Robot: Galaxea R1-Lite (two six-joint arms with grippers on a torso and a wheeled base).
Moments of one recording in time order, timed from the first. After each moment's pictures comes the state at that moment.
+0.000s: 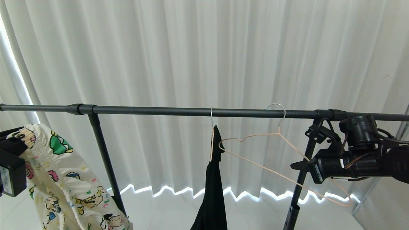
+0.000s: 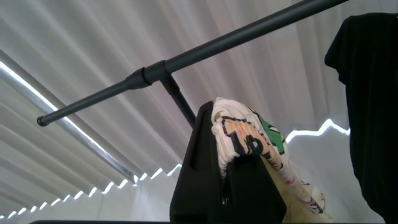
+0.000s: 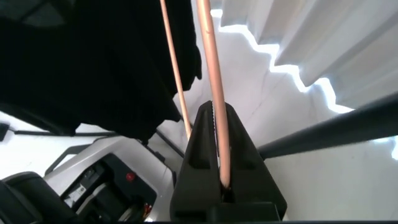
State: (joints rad) left arm -0.43 0.90 -0.70 -0.03 0.39 0.44; right arm 0.25 1.73 -0.79 -0.20 0.46 -0.19
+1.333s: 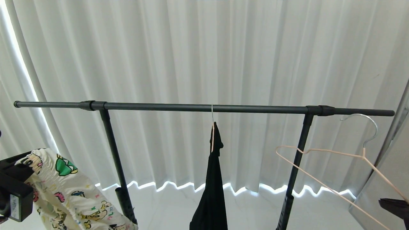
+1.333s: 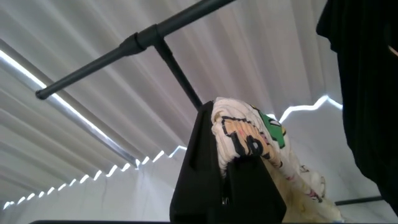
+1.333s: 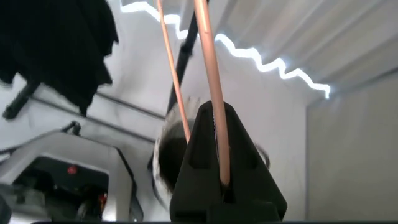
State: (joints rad) left arm -0.42 0.86 -0.58 -0.03 0.39 0.43; right arm 0.25 0.92 -0.47 0.17 -0.01 -0.15
